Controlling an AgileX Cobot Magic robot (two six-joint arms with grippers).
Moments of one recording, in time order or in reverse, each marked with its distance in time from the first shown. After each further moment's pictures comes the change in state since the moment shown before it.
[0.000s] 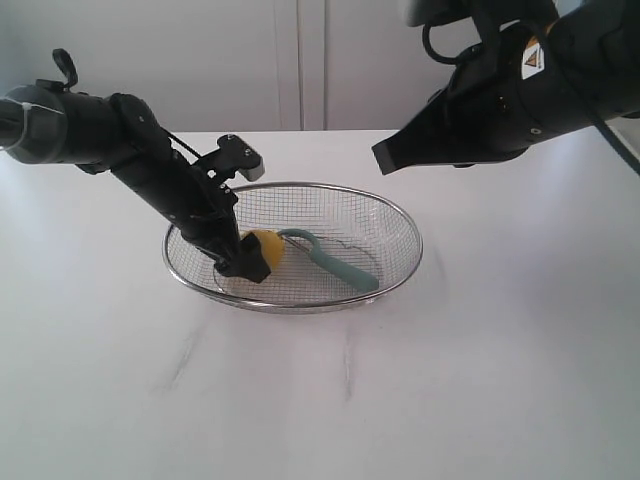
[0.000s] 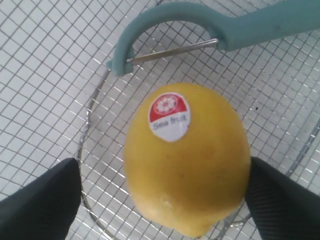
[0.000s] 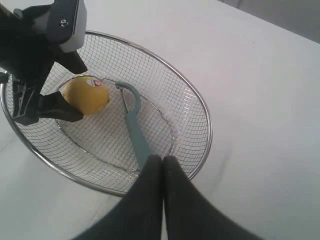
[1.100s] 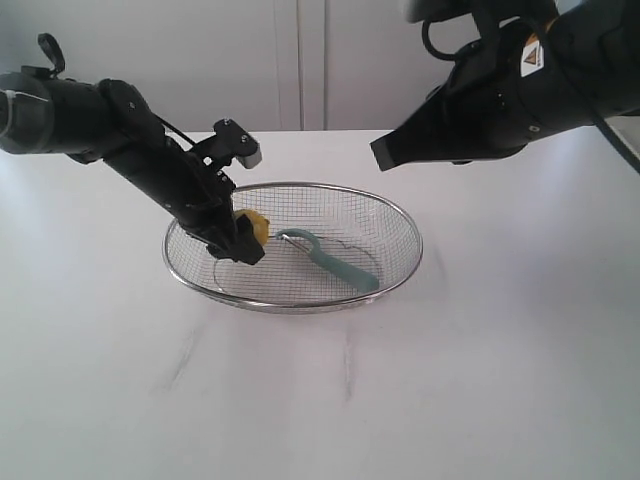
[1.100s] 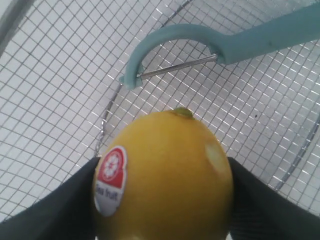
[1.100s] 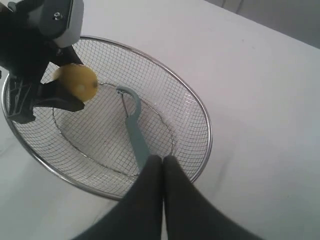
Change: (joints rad) left arm 0.005 -0.030 0.002 -0.008 -0.009 0.029; right arm 0.000 0.000 0.000 0.000 -0.014 0.000
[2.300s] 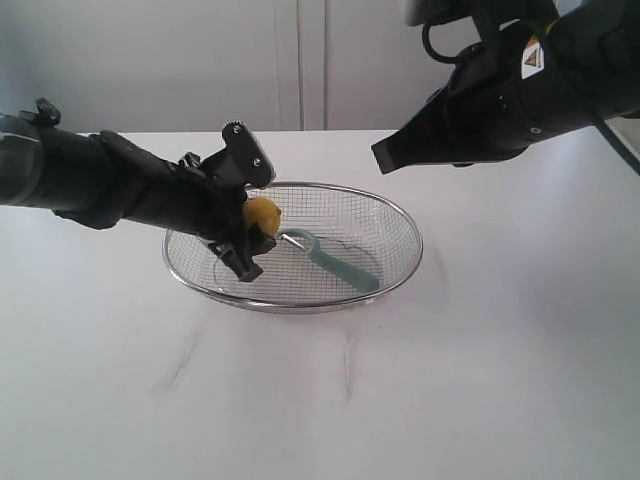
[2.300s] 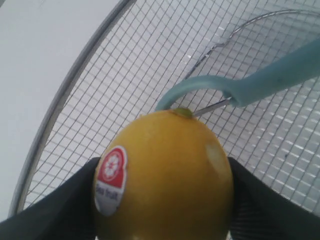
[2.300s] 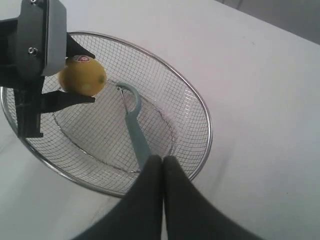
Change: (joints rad) left arm -0.105 -0.135 0.304 -0.546 -0.519 0.689; right arm 0.000 0.000 0.000 0.000 0.011 0.000
